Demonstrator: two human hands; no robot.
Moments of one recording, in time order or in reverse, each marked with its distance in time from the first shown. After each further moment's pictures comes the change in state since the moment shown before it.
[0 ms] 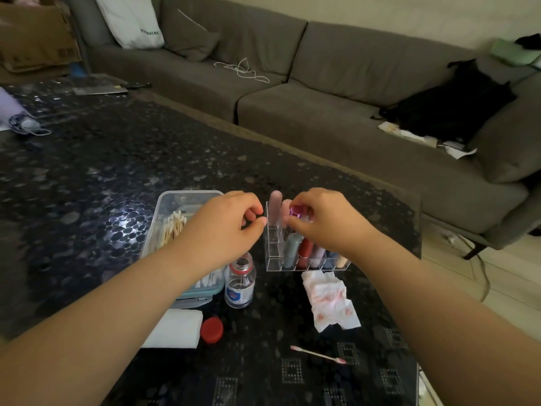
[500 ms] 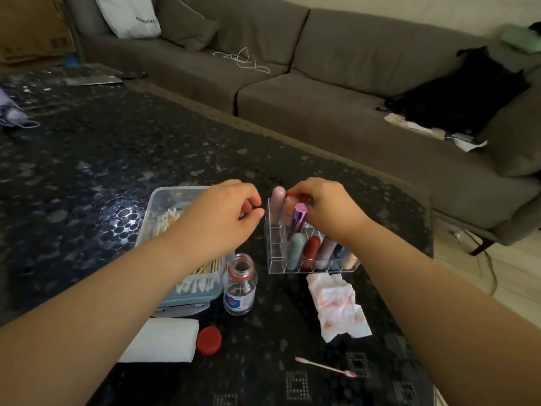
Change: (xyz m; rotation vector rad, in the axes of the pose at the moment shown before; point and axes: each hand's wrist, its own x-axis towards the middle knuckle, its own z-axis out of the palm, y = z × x) left_hand 0.020 -0.017 0.008 0.052 -0.013 0.010; right_hand 0.032 0.021 0.020 0.058 0.008 0.033
